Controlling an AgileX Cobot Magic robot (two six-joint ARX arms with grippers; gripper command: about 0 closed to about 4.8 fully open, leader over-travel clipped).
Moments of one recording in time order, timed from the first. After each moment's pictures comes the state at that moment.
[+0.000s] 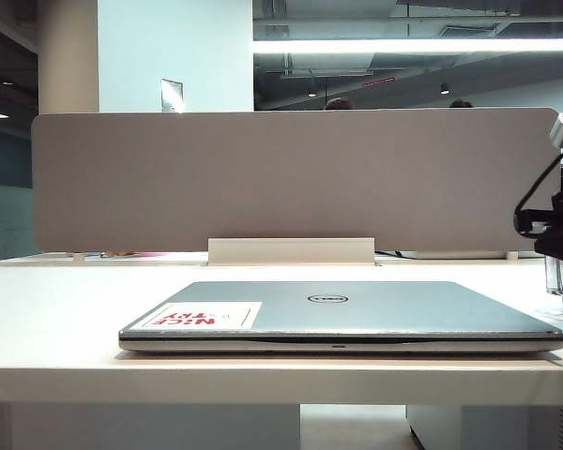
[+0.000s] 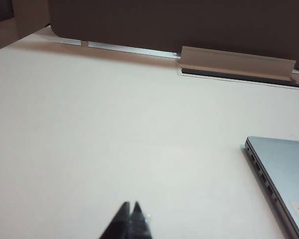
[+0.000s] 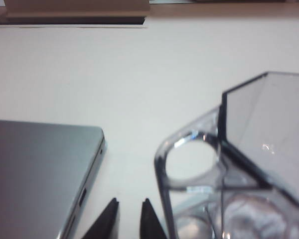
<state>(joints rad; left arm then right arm) -0.03 0.00 0.00 -0.06 0.00 -0.11 0.05 1.59 0.32 1.03 -0.05 0.03</state>
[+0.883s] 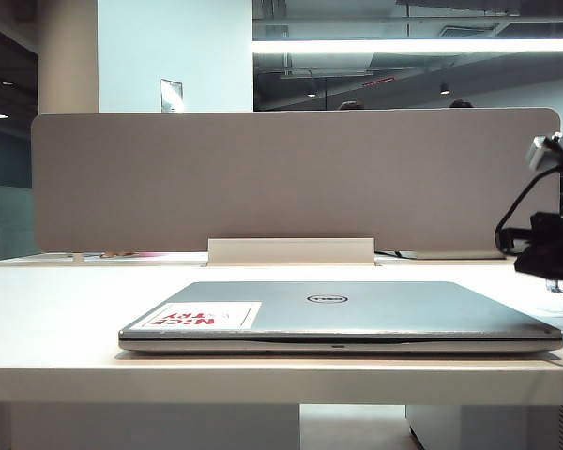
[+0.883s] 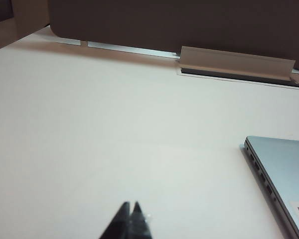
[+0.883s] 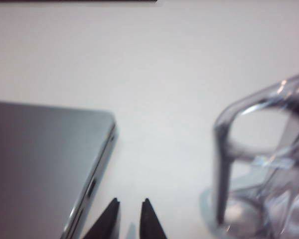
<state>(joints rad) -0.03 0.00 0.00 -0.06 0.00 -0.11 0.06 1.69 0.40 0.99 -0.10 0.02</state>
